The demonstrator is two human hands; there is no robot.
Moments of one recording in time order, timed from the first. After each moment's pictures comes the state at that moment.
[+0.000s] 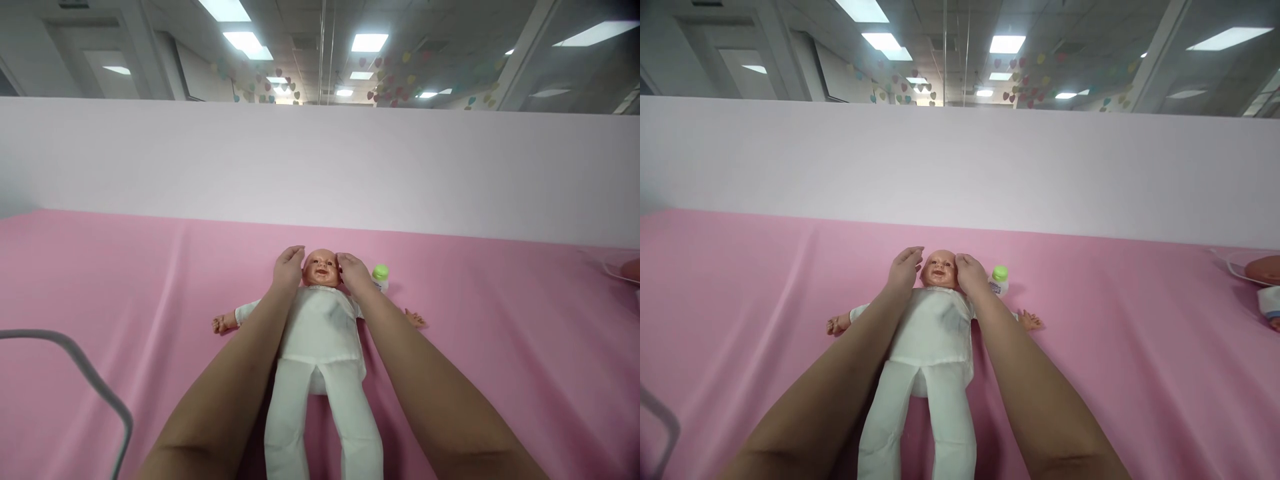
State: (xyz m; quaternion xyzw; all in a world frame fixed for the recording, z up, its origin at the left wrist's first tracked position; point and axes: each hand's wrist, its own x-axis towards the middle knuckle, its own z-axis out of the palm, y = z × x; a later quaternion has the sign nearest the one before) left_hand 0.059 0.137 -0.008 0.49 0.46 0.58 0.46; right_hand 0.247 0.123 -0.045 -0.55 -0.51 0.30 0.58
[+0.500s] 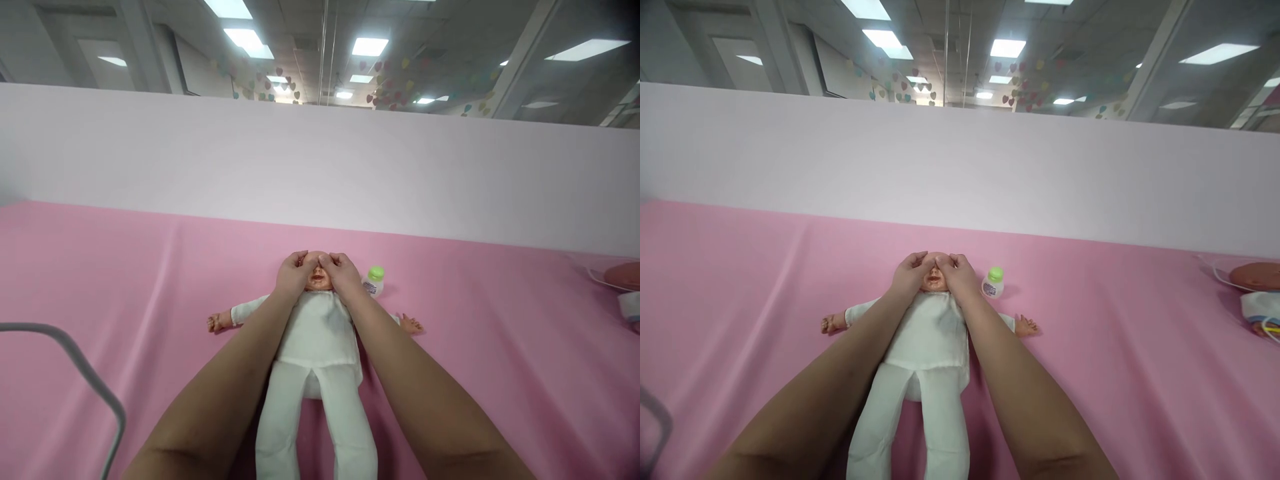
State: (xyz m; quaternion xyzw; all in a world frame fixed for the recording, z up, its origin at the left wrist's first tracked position) left_hand 0.072 0.132 -0.024 0.54 0.45 0.54 0.46; right_hand 0.226 0.115 -0.040 -0.55 -0.50 0.30 0.59
